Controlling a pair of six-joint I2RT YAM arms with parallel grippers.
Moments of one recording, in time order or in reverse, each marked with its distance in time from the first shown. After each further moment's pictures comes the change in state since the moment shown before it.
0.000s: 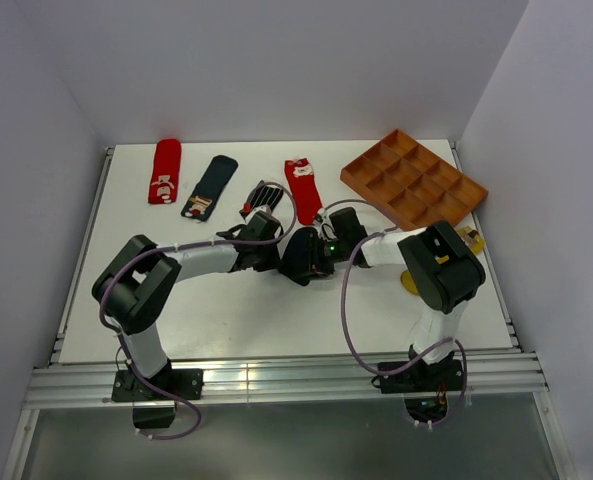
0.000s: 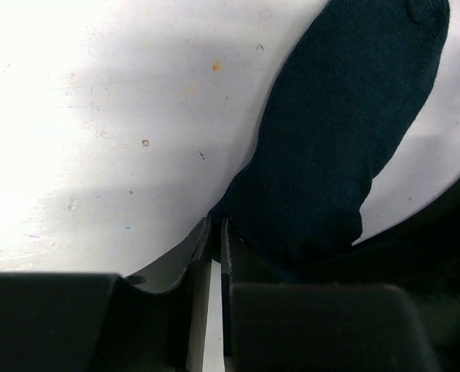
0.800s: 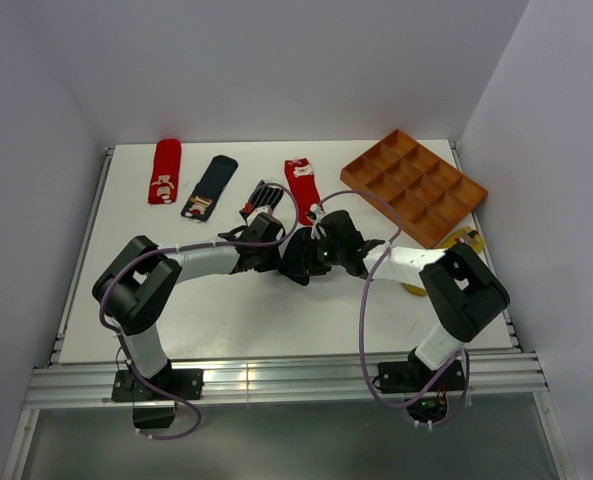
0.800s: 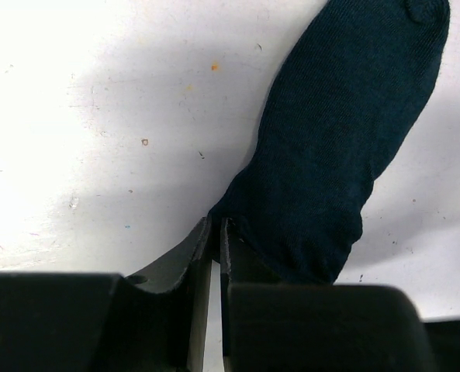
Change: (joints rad) left arm -0.018 -0.002 0.000 0.000 -0.038 0.006; right arm 0.134 -0.243 -0.043 -0.050 0.294 -0.122
